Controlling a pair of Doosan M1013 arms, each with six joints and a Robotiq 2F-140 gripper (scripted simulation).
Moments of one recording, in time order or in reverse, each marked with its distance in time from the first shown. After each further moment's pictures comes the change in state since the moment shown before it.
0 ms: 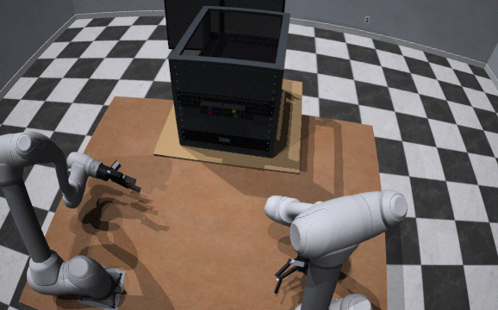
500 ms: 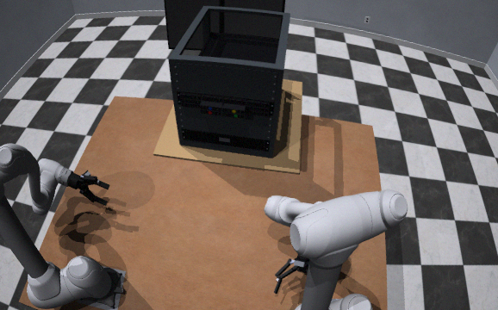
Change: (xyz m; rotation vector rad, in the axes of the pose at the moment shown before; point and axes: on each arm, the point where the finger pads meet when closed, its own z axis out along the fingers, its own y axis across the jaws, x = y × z) left arm -0.101 -0.021 -0.144 0.196 0.065 -0.446; right arm 0.000 0.000 0.000 0.000 0.000 0.000
